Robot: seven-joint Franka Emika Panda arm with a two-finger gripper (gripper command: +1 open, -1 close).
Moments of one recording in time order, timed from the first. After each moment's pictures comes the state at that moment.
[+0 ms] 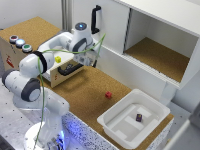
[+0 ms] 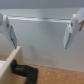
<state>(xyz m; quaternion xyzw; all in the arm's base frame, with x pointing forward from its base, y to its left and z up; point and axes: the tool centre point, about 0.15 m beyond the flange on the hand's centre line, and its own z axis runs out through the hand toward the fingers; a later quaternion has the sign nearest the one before) 0.371 0.102 0.482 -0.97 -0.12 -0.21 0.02</state>
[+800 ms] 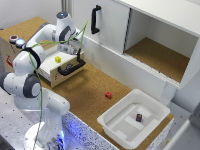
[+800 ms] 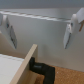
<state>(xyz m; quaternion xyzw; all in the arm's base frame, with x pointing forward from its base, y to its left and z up) 0.355 0.147 0.483 -0.97 -0.14 -0.21 0.00</state>
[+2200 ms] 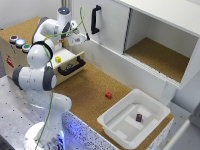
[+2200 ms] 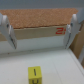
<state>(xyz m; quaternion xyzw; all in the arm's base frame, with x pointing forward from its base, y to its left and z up) 0.327 0.296 0.449 -0.76 -0.63 -0.13 0.05</state>
